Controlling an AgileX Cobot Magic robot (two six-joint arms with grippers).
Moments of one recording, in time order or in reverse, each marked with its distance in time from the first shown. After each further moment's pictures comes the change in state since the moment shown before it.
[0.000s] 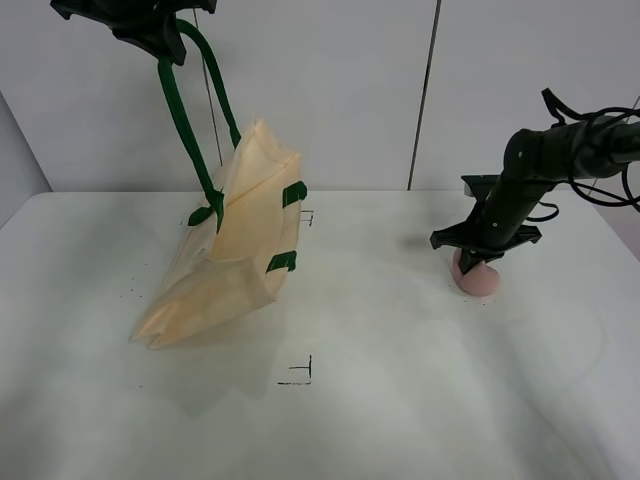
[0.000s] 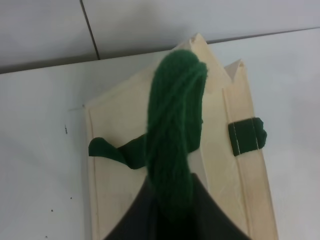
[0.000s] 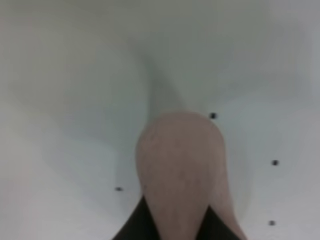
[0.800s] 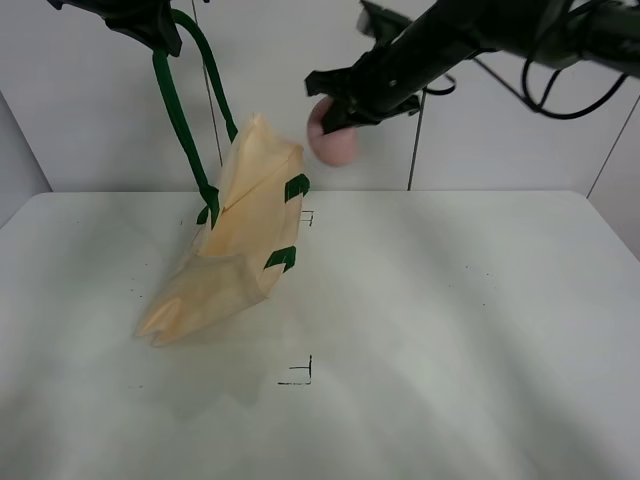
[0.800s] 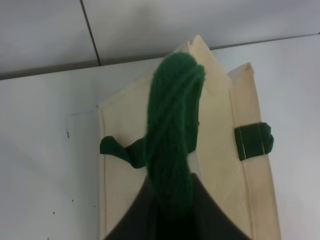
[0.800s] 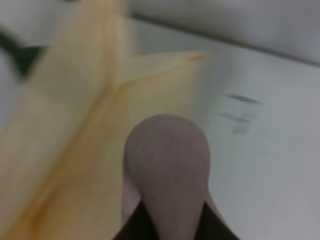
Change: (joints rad) left arm 0.000 -0.021 0.000 0.001 0.000 0.000; right arm 0.321 -0.043 -0.483 0.381 0.079 -0.095
